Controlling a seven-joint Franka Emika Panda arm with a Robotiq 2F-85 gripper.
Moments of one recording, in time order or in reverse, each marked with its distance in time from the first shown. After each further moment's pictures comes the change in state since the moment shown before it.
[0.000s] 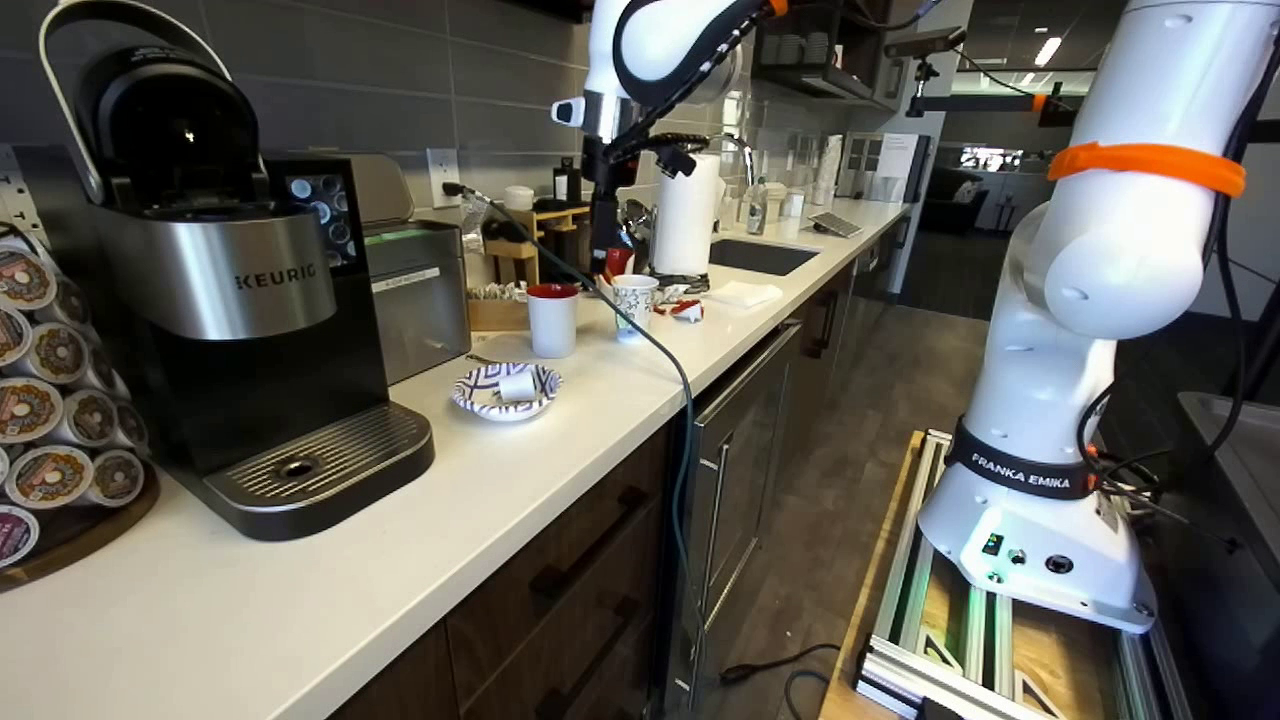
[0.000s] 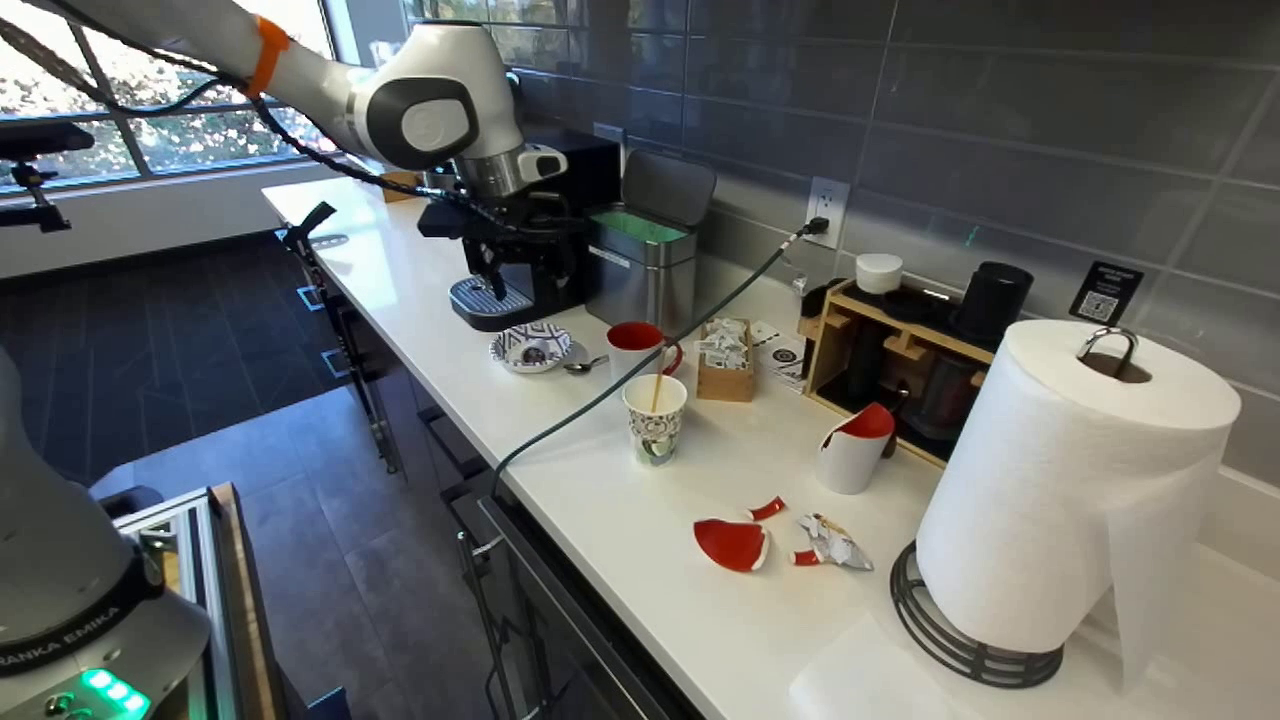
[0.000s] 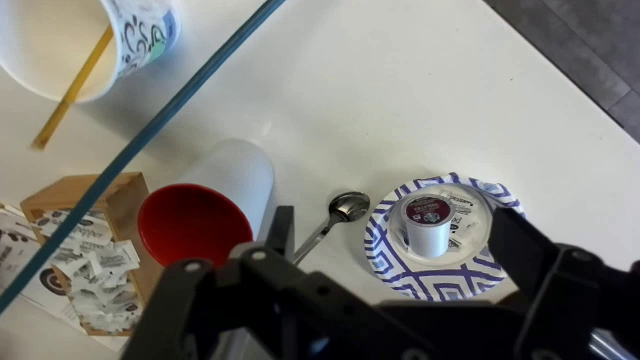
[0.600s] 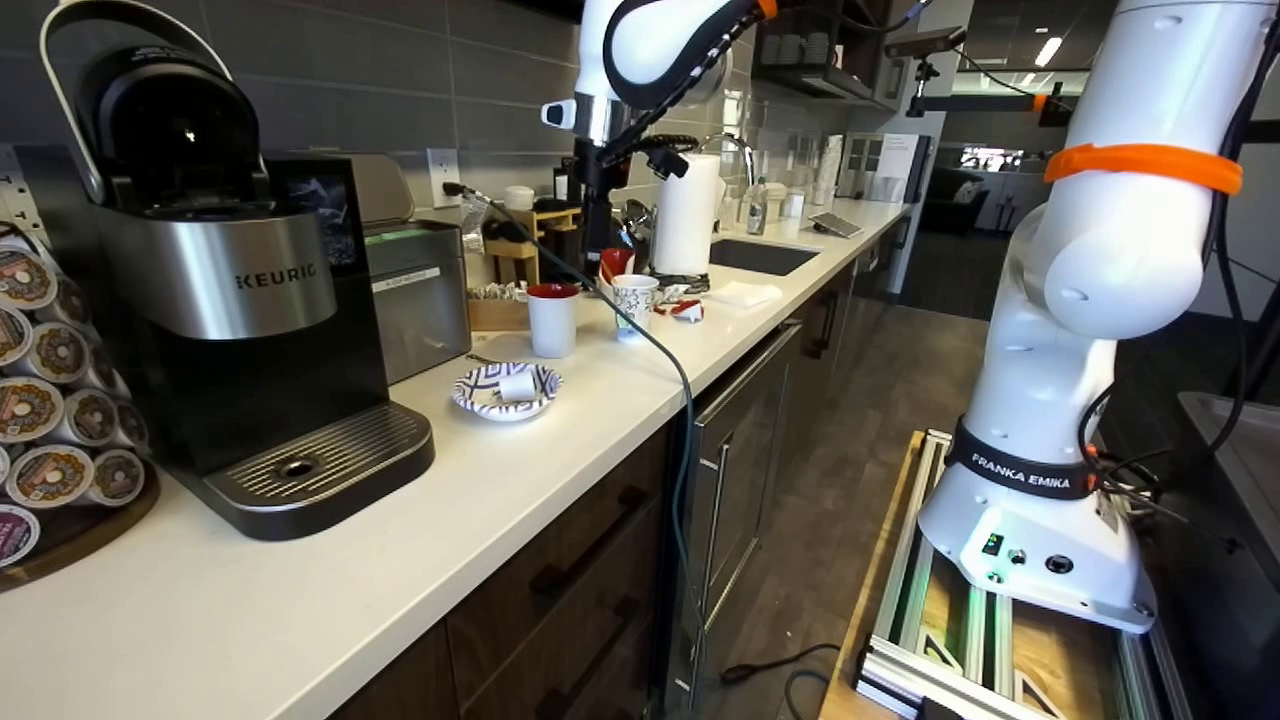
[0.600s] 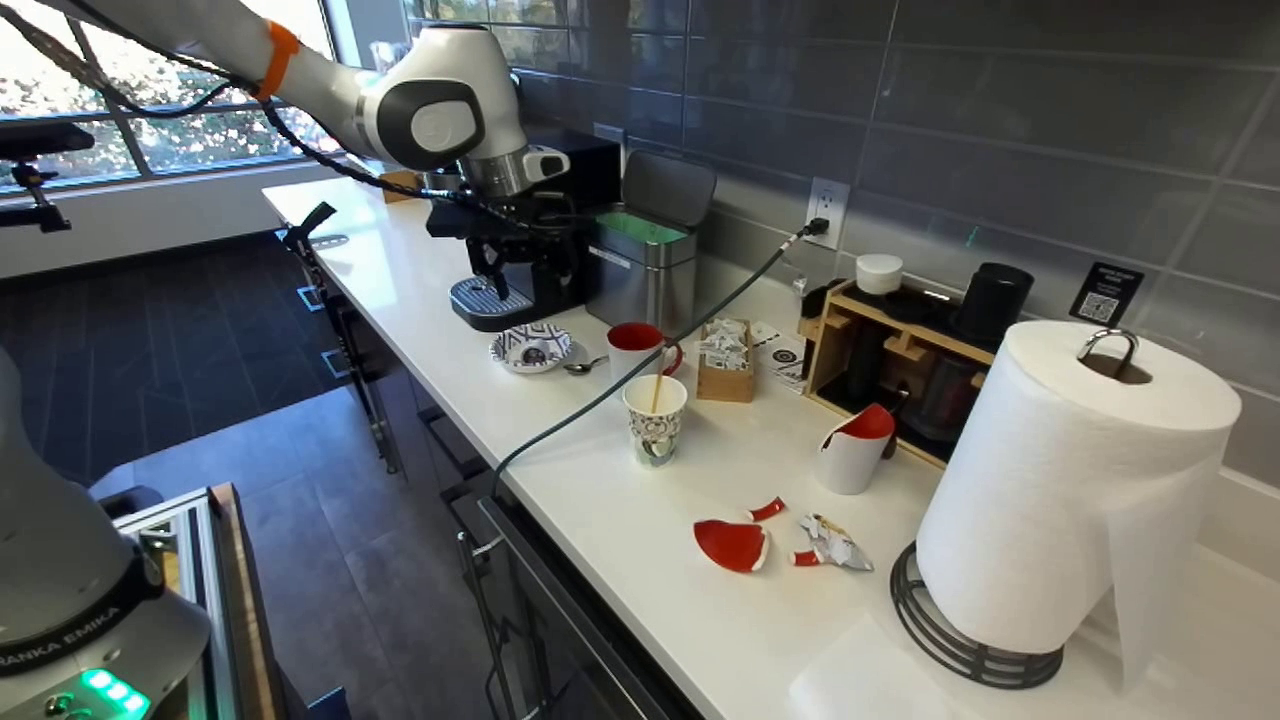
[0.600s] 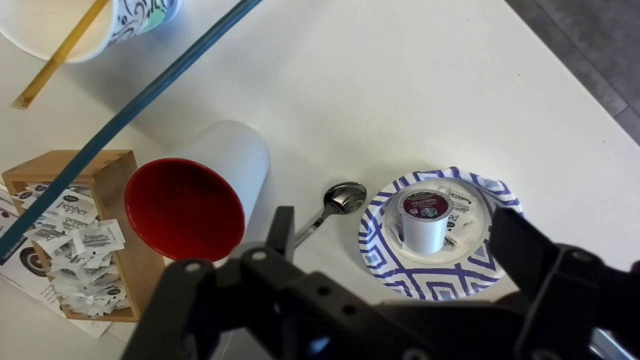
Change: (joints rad) arm -0.002 0.032 0.017 0.028 -0.006 0.000 -0.028
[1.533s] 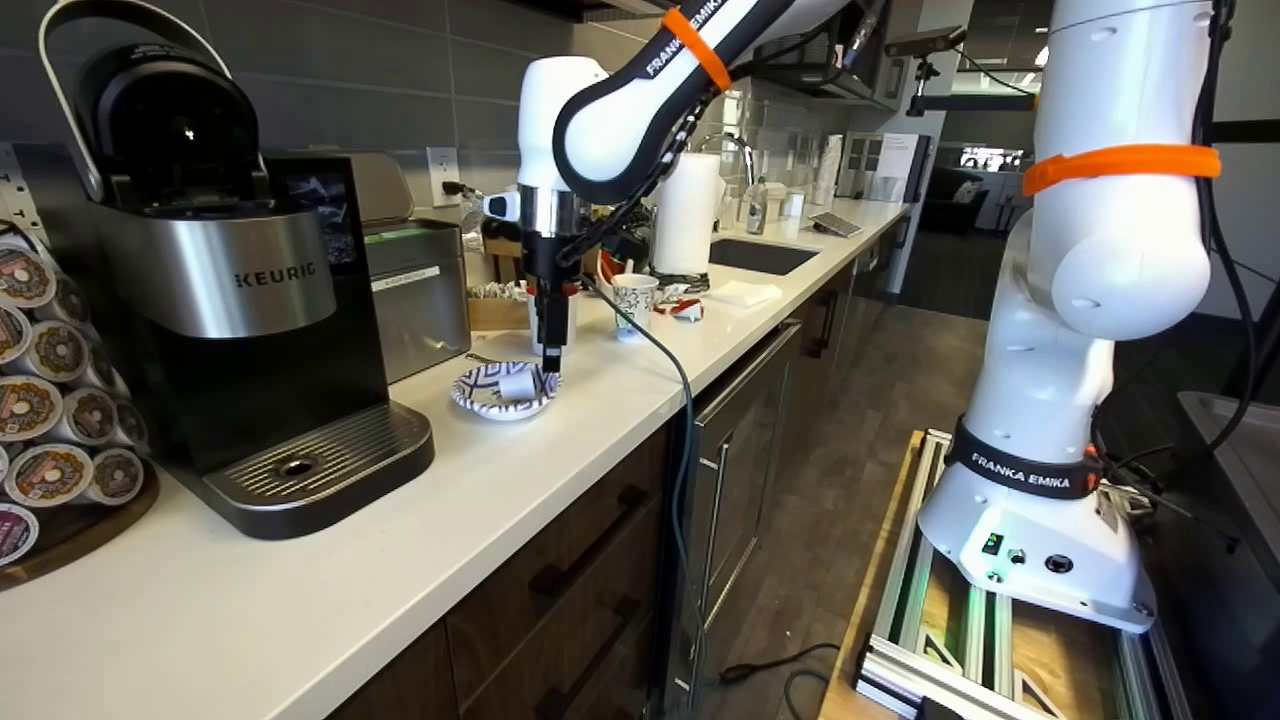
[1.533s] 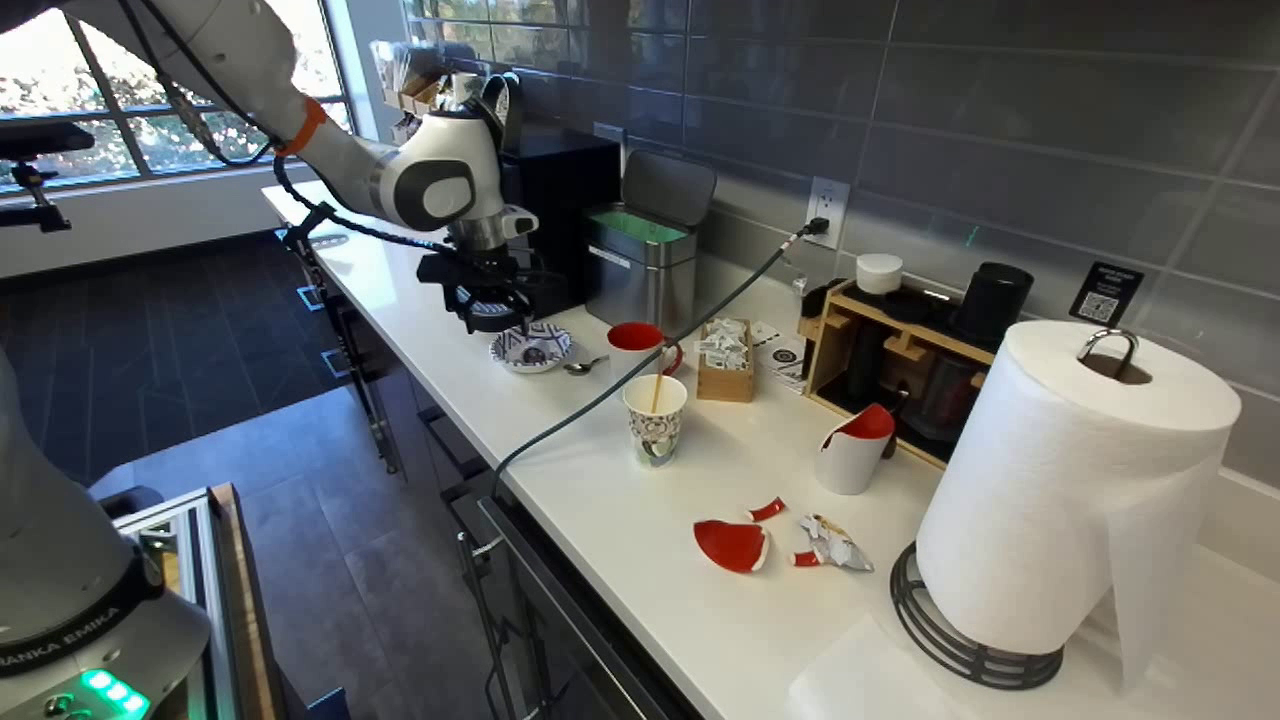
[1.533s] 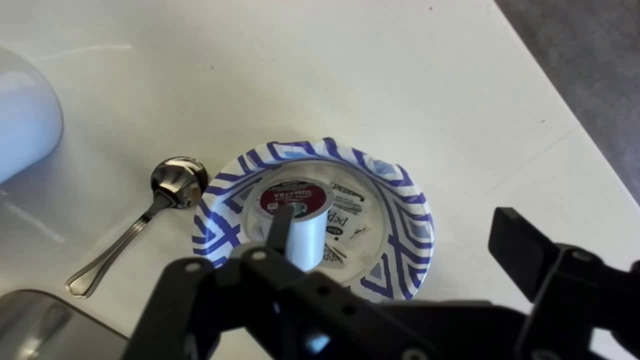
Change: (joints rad) arm 0.045 0.220 0.138 0.006 0.029 0.123 0.062
